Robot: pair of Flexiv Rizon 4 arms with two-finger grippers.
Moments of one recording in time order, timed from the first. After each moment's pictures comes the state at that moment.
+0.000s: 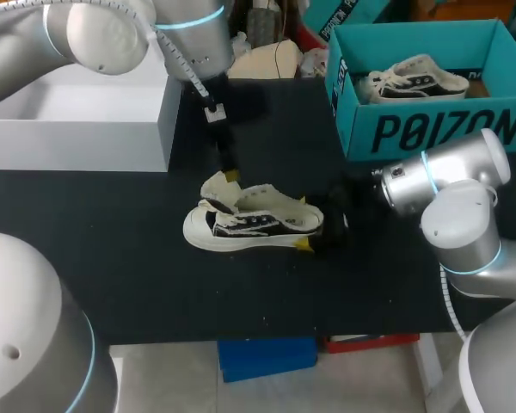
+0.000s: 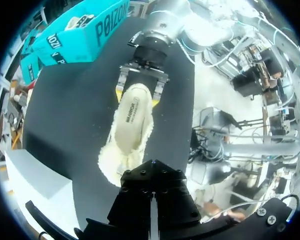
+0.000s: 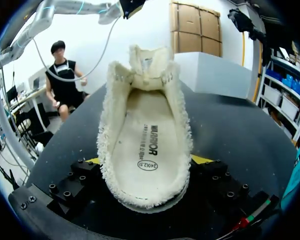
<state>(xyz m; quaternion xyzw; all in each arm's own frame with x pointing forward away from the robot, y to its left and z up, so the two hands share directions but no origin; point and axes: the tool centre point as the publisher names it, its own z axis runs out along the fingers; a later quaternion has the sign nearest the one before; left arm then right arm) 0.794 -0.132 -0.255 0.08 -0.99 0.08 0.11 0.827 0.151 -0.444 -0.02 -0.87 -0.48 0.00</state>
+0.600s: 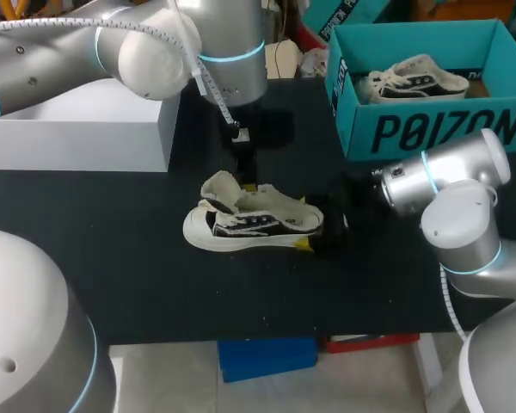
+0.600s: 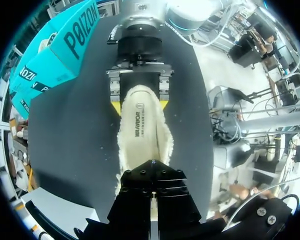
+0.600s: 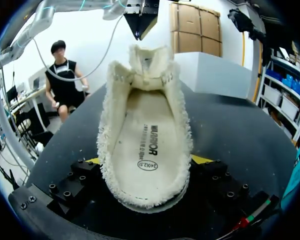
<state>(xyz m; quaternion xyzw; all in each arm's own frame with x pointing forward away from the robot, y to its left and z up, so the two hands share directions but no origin) 0.822 -0.160 -0.310 -0.02 -1.00 0.05 0.07 0.827 0.151 -0.444 -0.02 -0.87 -0.48 0.00</state>
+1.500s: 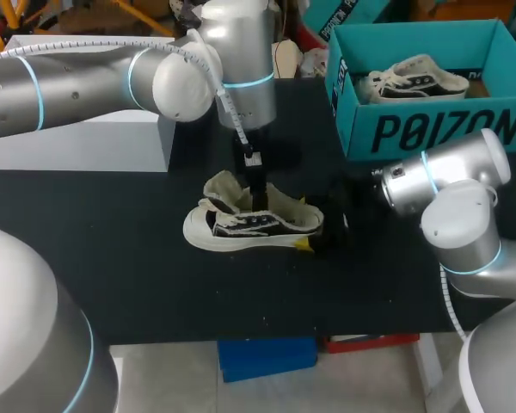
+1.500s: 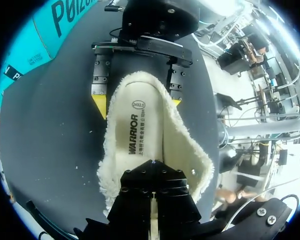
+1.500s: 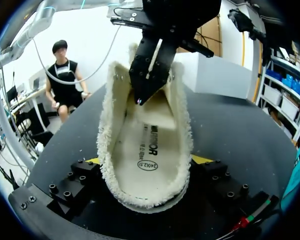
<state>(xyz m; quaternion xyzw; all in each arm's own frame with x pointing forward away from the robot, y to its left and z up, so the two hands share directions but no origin) 0.816 -0.180 -0.389 -0.01 -0.98 0.06 0.17 0.827 0.151 -0.444 -0.02 -0.87 -0.48 0.00</state>
